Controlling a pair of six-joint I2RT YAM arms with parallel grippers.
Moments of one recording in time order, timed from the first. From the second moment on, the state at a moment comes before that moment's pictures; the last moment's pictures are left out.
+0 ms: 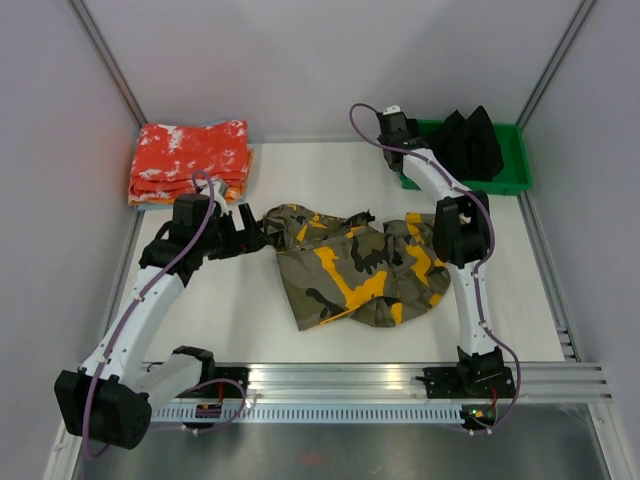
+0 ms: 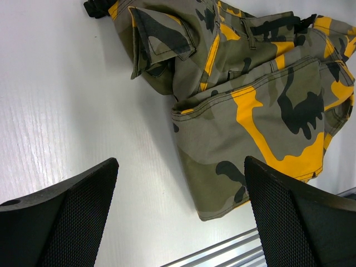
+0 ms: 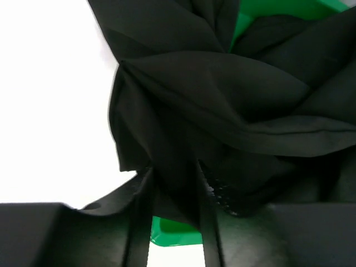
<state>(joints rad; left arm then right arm) -0.21 1.04 0.93 -0.61 0.21 -0.41 0.28 2.42 2.15 -0.48 0.45 -0.14</state>
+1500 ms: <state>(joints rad) -0.21 1.06 0.94 -0.60 0.22 -0.41 -0.09 2.23 2.20 -0.39 0.33 0.01</state>
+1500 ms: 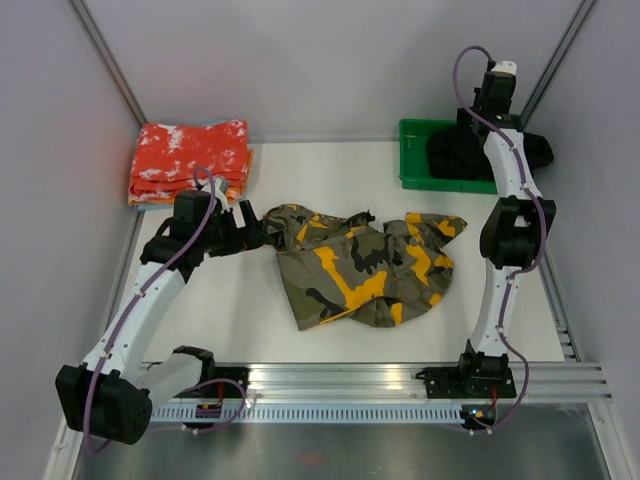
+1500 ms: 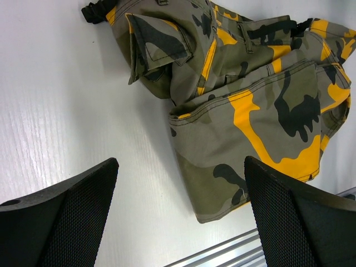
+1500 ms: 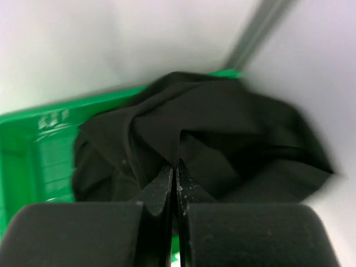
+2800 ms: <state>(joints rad) -0.50 1.12 0.83 -0.51 0.14 -0.62 0.02 0.93 0.74 -0.42 -0.22 0.43</state>
